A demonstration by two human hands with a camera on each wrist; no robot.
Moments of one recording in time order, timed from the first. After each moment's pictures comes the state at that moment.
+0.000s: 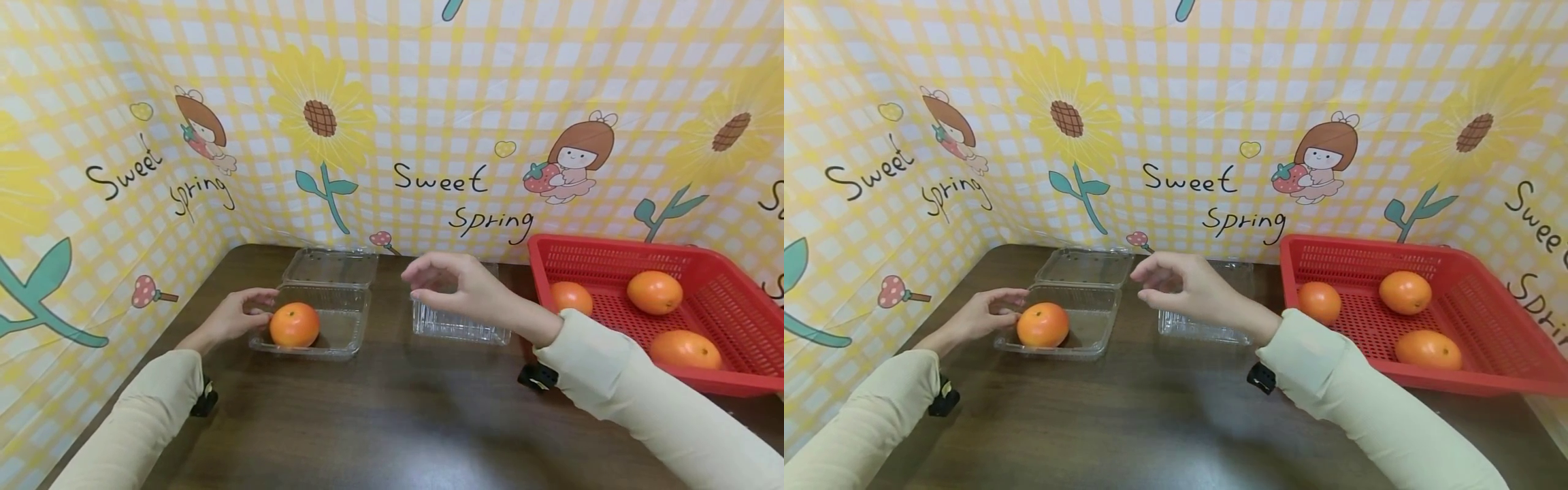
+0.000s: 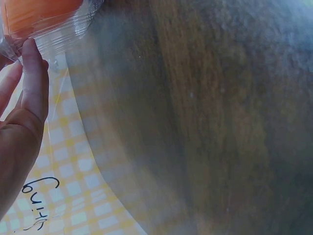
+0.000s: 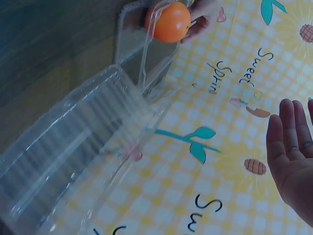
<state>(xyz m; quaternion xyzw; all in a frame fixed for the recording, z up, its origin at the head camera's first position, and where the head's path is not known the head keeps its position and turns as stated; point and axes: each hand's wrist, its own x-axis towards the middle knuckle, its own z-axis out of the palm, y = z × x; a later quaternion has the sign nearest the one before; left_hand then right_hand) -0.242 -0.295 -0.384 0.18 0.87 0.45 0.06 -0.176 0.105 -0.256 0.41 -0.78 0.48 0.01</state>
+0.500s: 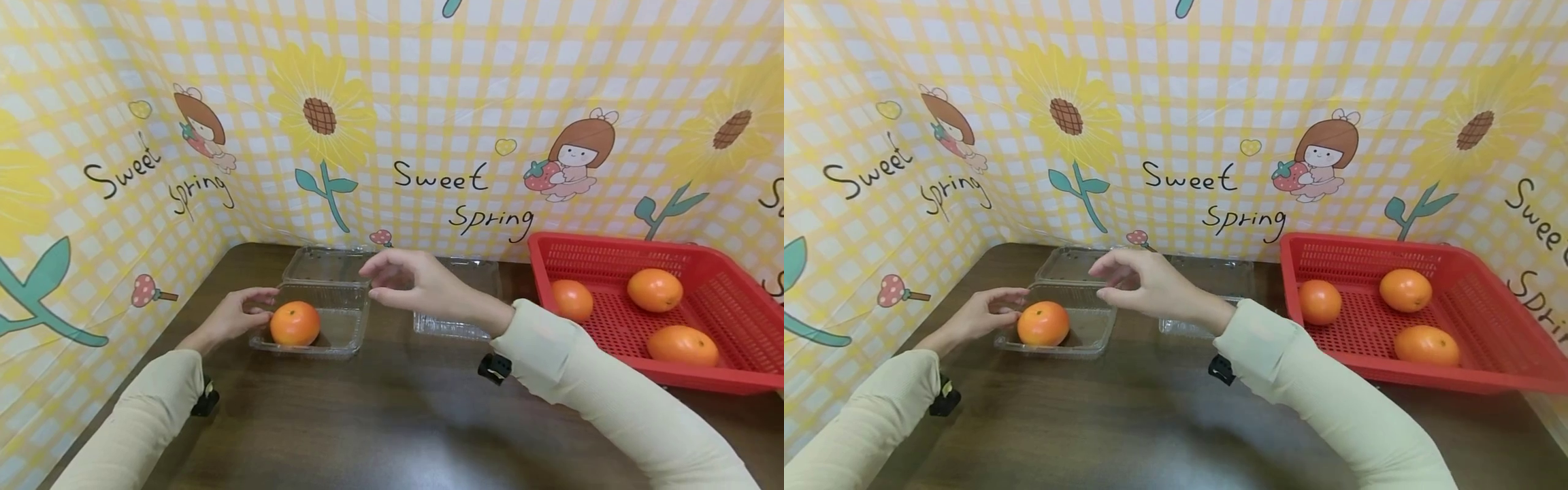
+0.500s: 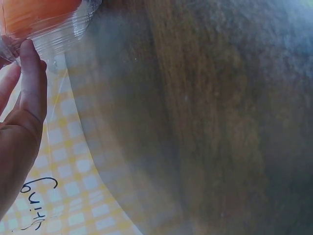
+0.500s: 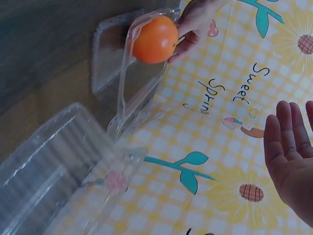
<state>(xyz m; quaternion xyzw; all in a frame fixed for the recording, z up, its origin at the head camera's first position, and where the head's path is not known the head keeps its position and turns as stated) -0.243 -0.296 -0.387 0.18 0.86 0.47 0.06 -0.185 0.061 -0.256 0.42 -0.76 0.49 -0.03</state>
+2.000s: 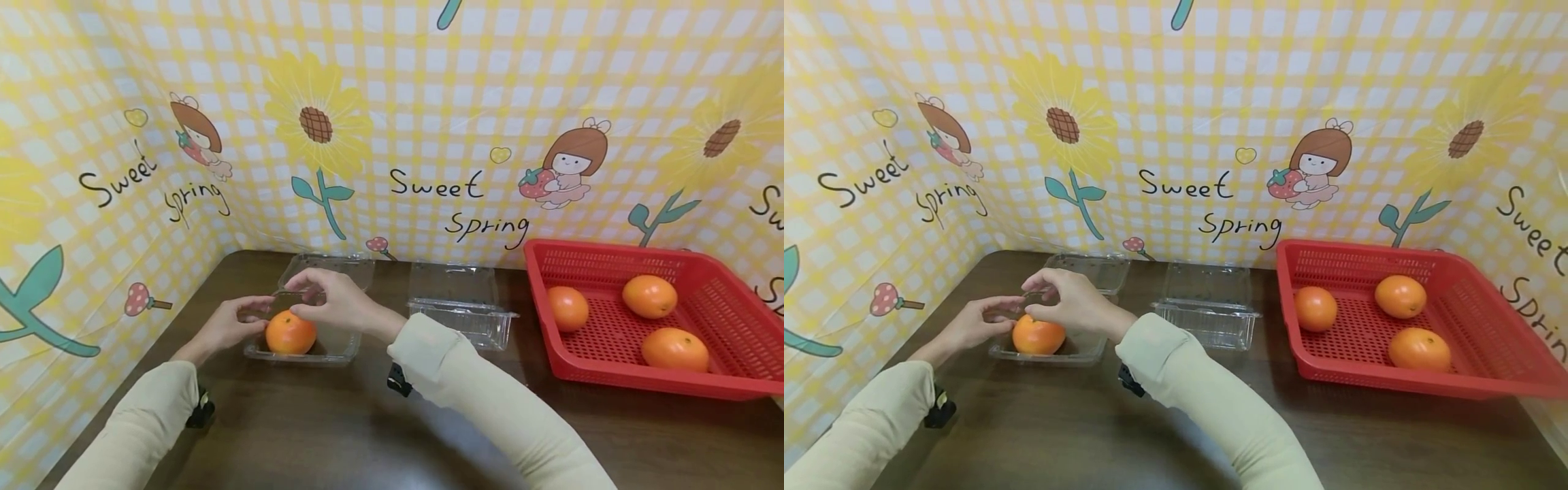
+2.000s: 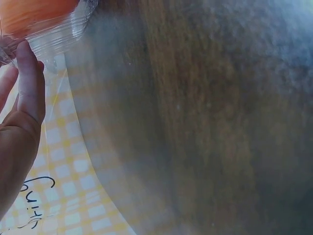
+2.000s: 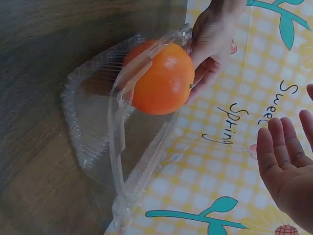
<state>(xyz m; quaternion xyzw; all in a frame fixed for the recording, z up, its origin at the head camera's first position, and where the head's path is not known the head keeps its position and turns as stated) -0.242 -0.295 -0.389 0.18 0.88 0.44 0.03 -0.213 -0.035 -0.295 0.39 -0.80 0.46 -0.05</state>
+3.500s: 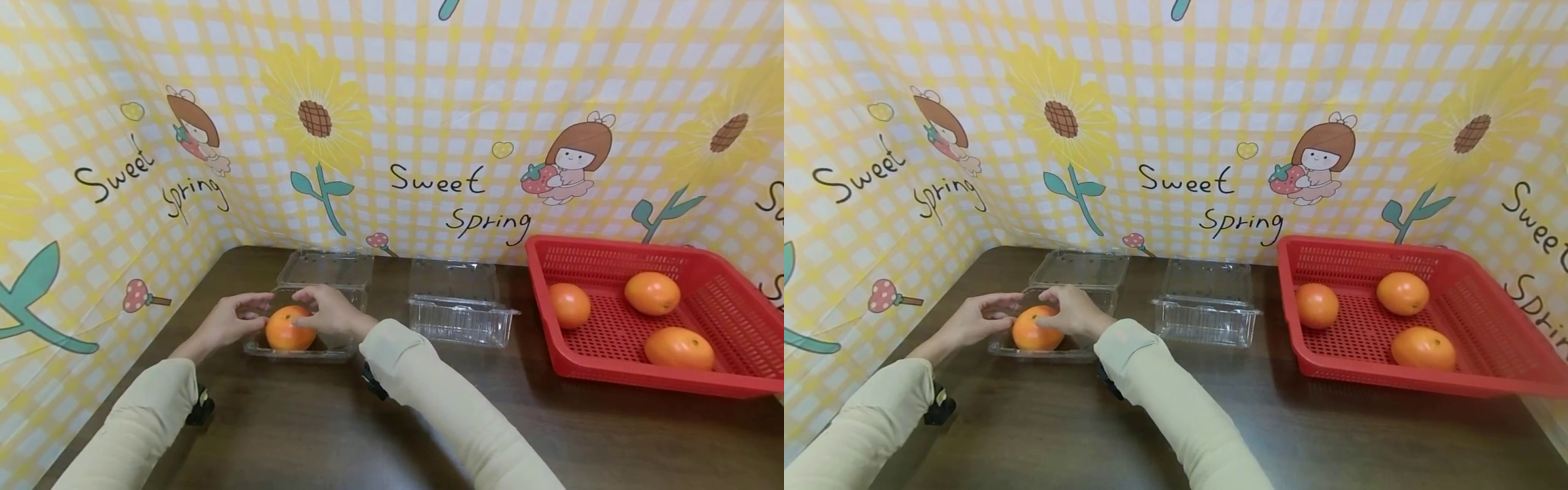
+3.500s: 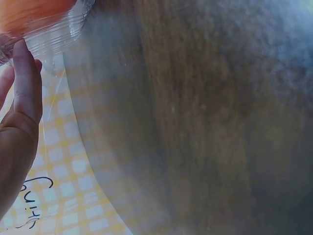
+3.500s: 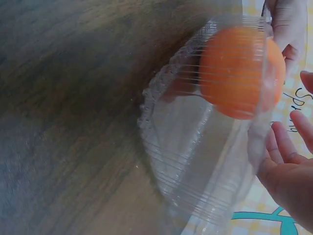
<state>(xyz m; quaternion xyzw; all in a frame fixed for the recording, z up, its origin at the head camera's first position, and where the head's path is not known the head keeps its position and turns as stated) -0.241 -0.295 -0.388 0.17 0.87 0.45 0.03 -0.242 -0.066 -0.351 0.30 -0.86 0.39 -0.11</state>
